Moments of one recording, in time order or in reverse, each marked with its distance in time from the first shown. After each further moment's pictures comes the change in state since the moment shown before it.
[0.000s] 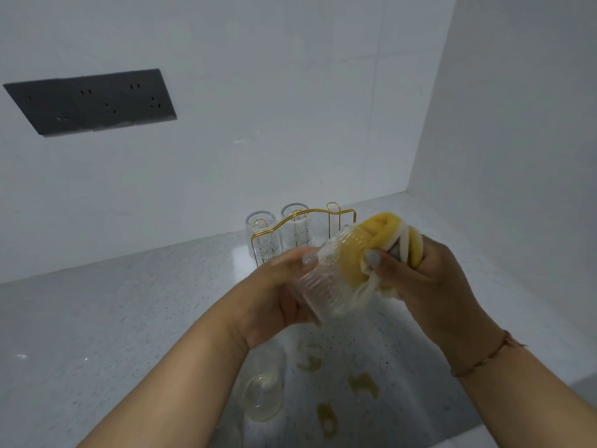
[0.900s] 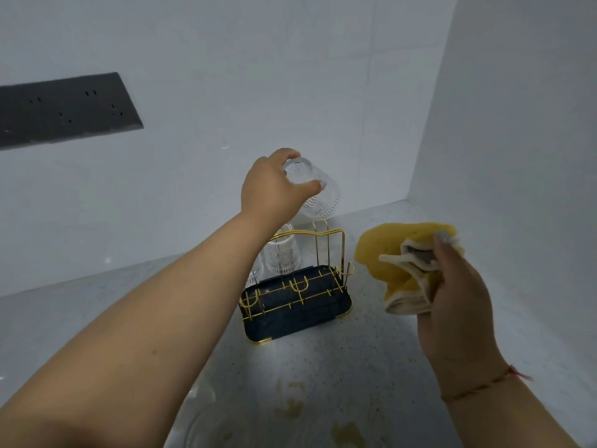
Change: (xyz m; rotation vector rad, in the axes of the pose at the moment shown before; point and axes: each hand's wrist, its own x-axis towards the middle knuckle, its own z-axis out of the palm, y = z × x) left_hand 0.176 0.083 -0.024 1.095 0.770 0.452; right_hand 0.050 0.052 -0.033 0.451 0.424 0.322
